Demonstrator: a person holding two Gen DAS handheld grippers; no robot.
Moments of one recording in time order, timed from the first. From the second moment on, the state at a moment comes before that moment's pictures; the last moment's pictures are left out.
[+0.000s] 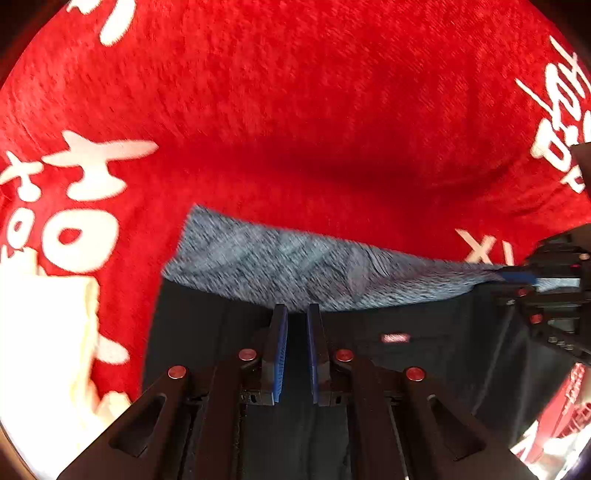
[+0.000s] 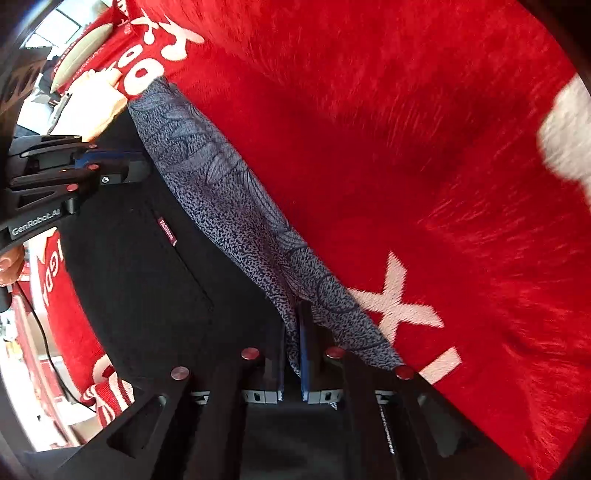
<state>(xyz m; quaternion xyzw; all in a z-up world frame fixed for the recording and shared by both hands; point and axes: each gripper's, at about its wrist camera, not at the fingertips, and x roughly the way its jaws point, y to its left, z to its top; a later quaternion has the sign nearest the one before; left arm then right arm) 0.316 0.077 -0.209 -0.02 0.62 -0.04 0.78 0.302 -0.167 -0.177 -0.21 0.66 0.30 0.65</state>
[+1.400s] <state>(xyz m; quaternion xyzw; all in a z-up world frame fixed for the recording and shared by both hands) 0.245 -0.017 -0.202 -0.05 0.67 -0.06 0.74 0.087 -0.325 -0.156 0.31 0.64 0.16 0.68</state>
